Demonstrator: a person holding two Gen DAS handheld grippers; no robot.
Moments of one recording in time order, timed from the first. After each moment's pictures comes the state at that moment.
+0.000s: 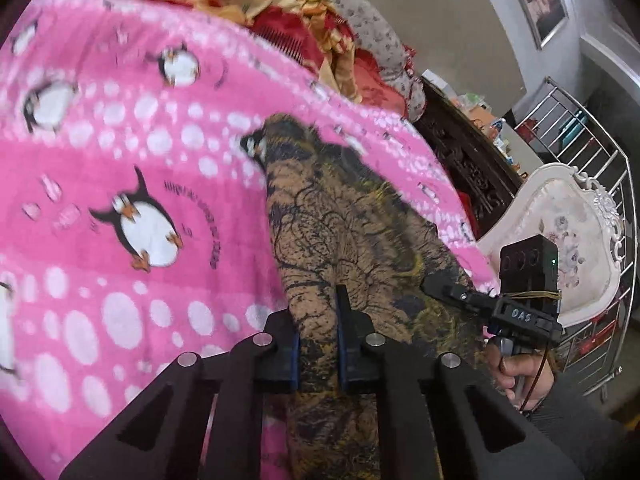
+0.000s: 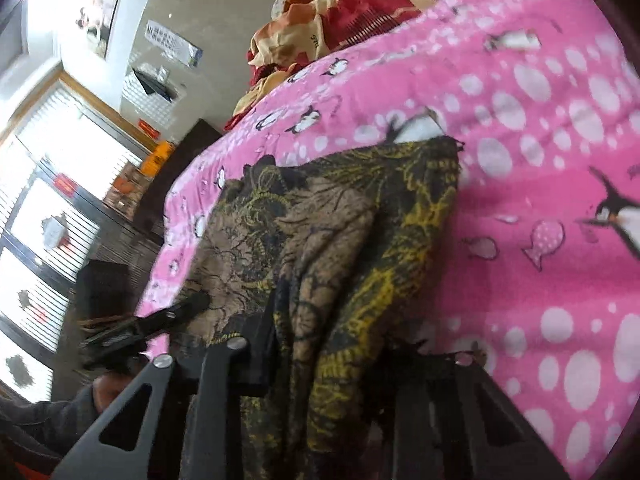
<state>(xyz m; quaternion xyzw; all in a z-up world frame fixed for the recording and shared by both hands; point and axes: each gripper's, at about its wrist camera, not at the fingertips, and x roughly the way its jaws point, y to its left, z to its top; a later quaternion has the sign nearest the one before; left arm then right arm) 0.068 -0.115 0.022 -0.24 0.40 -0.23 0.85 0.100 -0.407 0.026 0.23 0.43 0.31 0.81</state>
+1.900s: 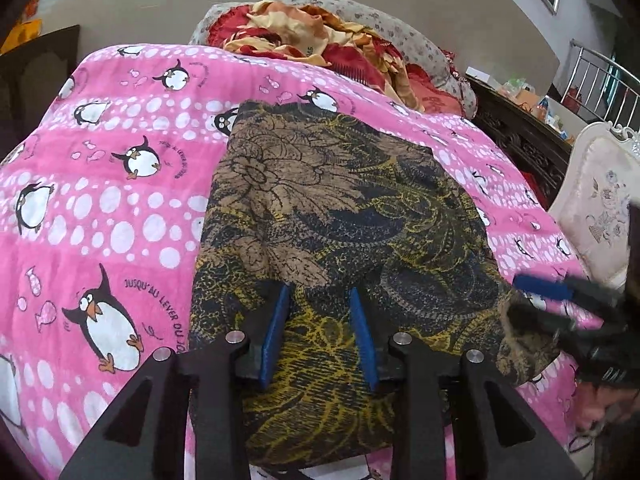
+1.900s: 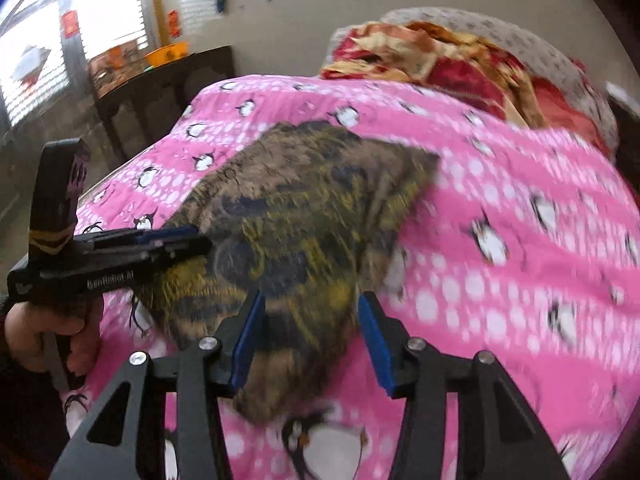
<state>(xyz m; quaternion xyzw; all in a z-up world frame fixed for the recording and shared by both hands) -0.034 -0.022 0.010 -0.13 0.38 -0.11 0.91 -0.045 -0.230 0.078 -0.05 0.39 0.26 0.88</state>
